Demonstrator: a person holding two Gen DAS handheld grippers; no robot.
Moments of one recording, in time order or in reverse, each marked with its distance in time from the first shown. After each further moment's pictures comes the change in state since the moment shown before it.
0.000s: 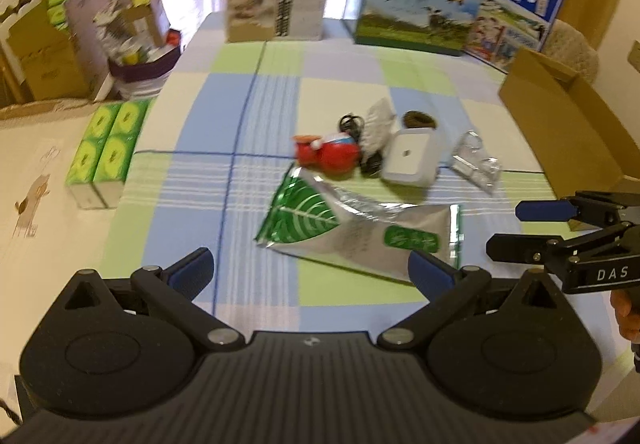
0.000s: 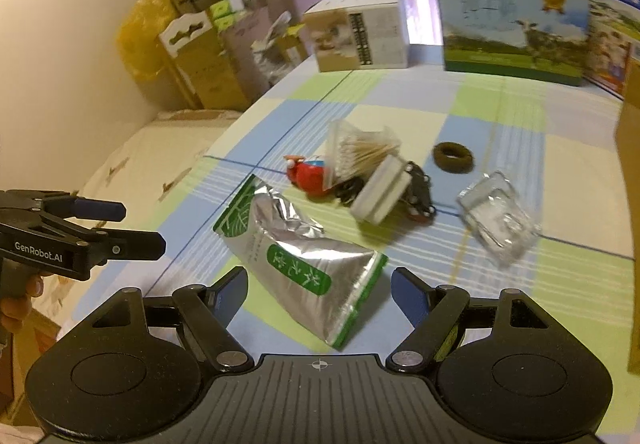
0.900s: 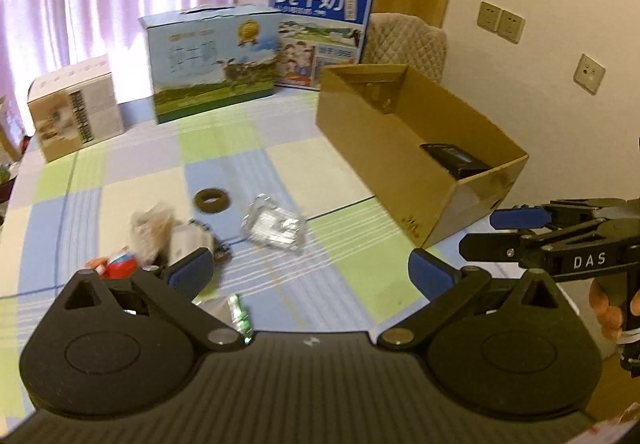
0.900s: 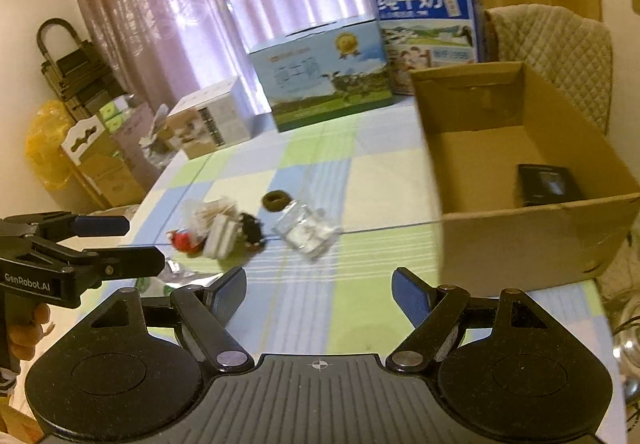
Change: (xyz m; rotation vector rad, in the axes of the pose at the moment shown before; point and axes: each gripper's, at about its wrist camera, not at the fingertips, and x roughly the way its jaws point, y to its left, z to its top) left arm -0.021 -0.165 0.034 0.317 -0.113 -0.306; right arm -0.170 -0.070 -0.043 0.284 -0.200 -0.258
